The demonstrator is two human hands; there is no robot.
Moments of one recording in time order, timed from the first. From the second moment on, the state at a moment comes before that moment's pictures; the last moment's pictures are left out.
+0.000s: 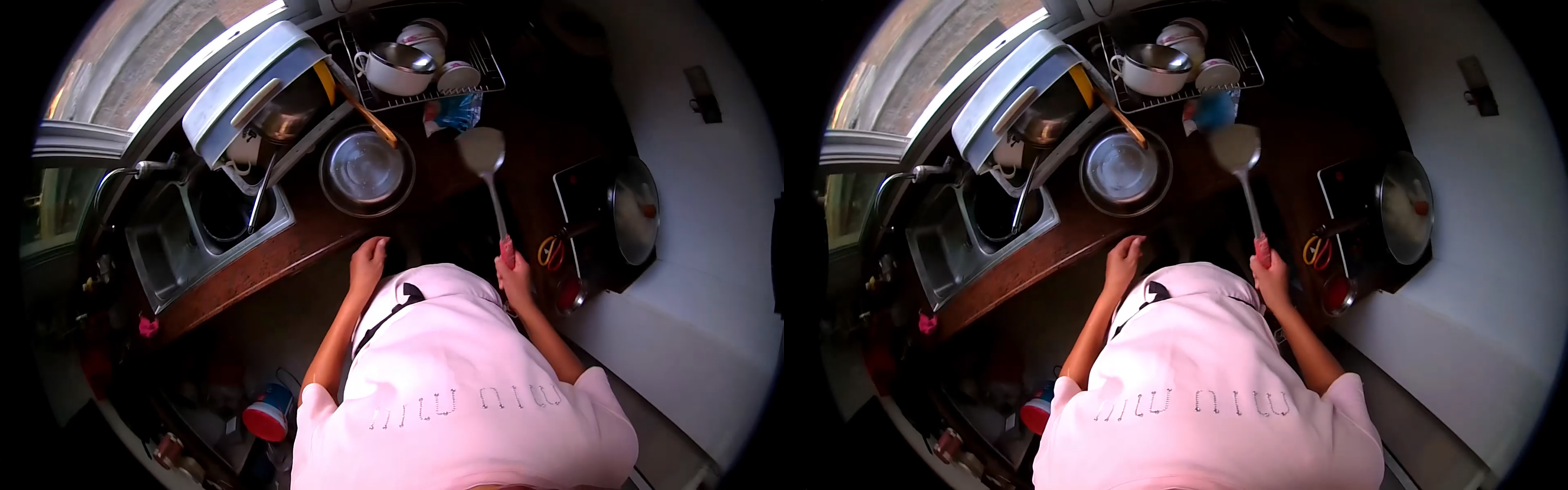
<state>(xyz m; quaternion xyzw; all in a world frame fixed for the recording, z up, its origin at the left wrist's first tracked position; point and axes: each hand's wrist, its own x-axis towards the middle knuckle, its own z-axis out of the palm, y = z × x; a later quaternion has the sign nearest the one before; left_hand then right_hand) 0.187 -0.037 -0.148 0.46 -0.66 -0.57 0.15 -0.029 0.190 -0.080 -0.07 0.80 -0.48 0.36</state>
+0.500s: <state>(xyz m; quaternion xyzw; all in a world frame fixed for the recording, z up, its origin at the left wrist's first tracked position) 0.167 -0.047 -0.126 0.50 -0.67 -0.49 0.23 -0.122 0.059 -0.209 0.06 0.76 -0.58 0.27</state>
